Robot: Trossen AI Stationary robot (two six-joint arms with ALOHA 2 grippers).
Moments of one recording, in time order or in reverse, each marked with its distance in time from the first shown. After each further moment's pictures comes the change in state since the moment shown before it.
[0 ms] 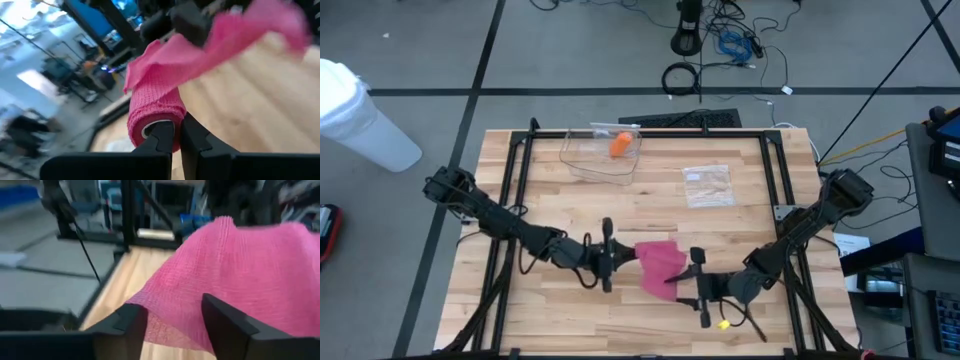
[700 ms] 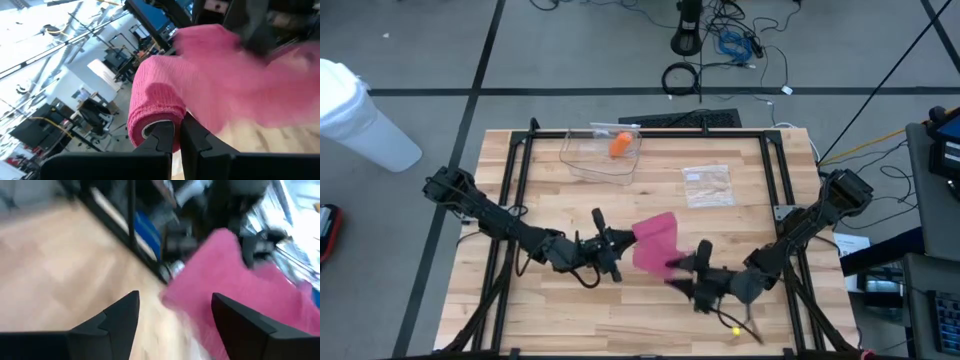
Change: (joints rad) left arm -0.028 0.000 0.101 0.049 -0.301 0.162; right arm -0.007 0.005 0.010 0.033 0.269 -0.838
